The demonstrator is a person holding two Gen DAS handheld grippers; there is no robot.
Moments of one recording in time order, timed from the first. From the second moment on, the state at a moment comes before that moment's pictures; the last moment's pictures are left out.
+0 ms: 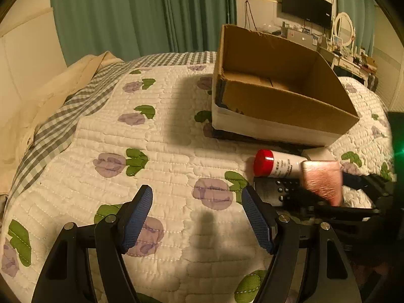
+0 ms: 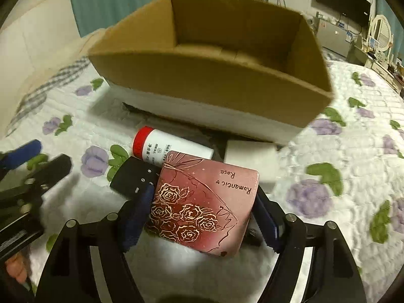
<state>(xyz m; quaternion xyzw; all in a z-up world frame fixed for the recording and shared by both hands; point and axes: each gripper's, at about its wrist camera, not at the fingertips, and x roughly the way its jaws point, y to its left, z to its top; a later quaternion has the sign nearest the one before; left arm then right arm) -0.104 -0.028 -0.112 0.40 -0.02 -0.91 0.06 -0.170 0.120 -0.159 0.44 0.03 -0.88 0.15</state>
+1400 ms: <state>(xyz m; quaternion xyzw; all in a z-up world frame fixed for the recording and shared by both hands) -0.202 0.070 -0.153 0.46 -0.05 -0.89 -0.03 -0.190 0.208 -0.127 0.43 -0.03 -0.90 0.10</state>
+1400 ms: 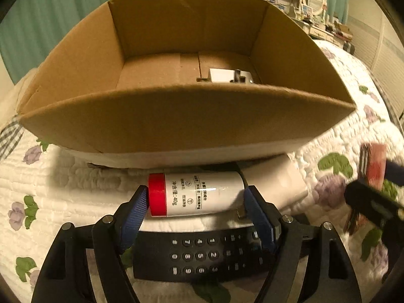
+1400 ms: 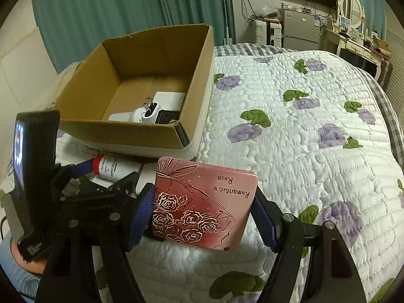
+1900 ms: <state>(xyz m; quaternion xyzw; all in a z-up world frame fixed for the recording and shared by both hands) -0.198 0.063 -0.159 0.45 -0.05 -0.89 -0.04 -0.190 0.206 -0.128 0.43 -0.02 -0.90 0.10</state>
